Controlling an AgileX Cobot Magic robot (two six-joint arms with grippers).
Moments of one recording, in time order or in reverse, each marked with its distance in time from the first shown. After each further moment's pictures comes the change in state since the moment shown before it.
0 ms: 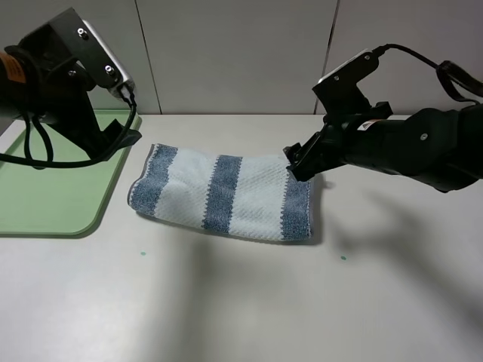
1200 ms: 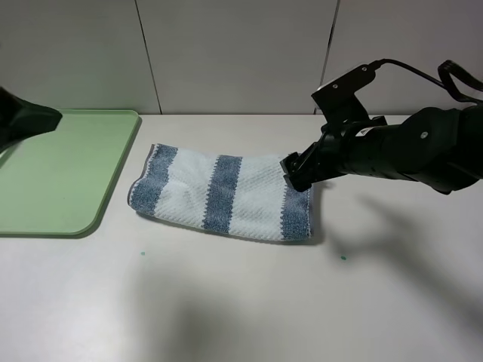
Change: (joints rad) left arm 0.000 -0.470 0.001 0.000 0.431 -0.210; right arm 0.000 0.000 0.000 0.048 0.101 0.023
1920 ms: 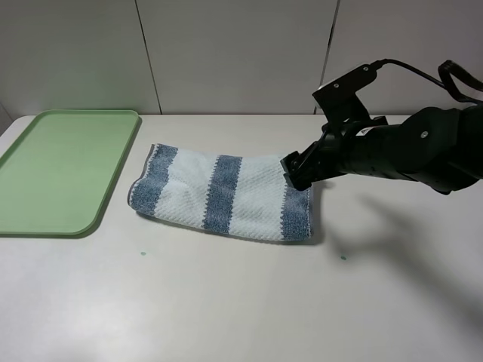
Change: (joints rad) left arm 0.000 -0.301 0.012 -0.064 0.670 -0.231; right arm 0.000 0.000 0.000 0.012 -0.013 0.003
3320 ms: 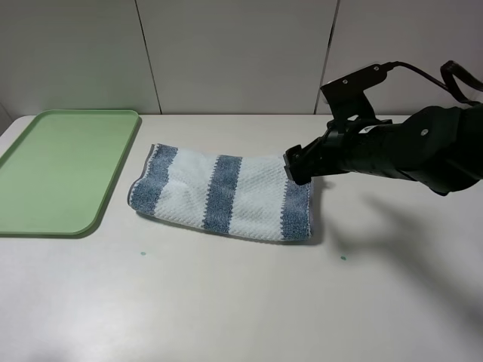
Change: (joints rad) left arm 0.000 -0.003 0.179 -0.011 -0.060 -0.070; right arm 0.000 0.000 0.000 0.077 -0.039 0.043
